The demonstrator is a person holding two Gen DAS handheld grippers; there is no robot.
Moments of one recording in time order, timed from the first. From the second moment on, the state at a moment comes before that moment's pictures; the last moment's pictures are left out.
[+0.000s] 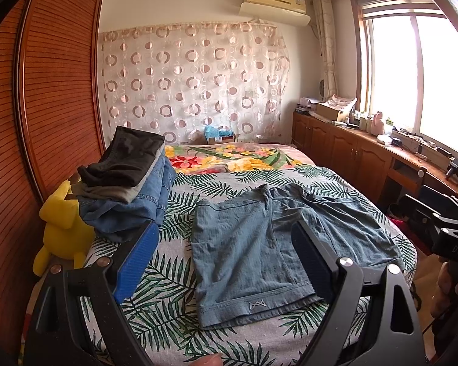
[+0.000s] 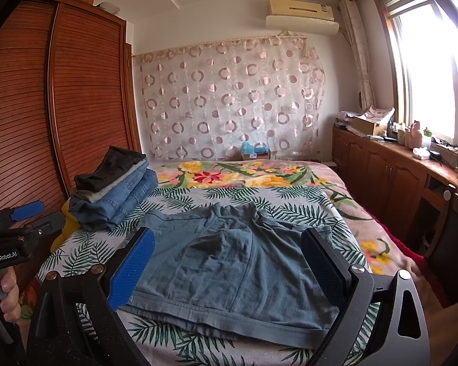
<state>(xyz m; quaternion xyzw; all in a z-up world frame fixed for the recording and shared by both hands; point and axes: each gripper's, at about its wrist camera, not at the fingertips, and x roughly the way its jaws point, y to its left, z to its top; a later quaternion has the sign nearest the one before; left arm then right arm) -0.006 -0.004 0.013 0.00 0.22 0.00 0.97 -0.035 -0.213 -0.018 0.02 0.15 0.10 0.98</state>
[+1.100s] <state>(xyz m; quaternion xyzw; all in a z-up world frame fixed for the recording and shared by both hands) 0.002 -0.003 -0.006 -0.01 0.25 -0.01 0.97 -0.029 -0.218 -0.027 0.02 0.17 0.09 0.98</state>
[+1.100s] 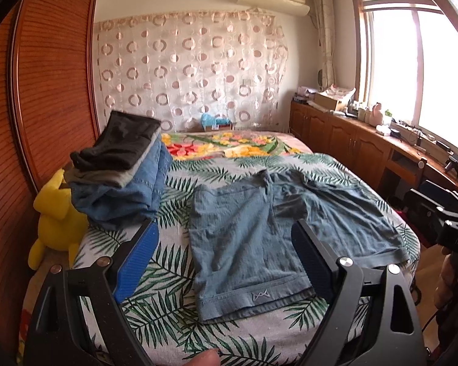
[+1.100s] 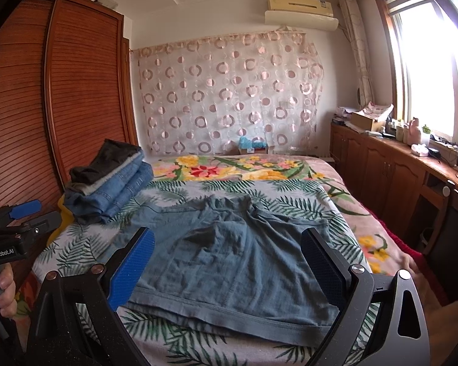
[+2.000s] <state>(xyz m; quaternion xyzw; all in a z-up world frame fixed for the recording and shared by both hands) 0.029 0.032 -0.088 -0.02 0.36 -0.02 0.93 -0.022 -0.237 -0.042 0.00 0.24 0.06 0.97</state>
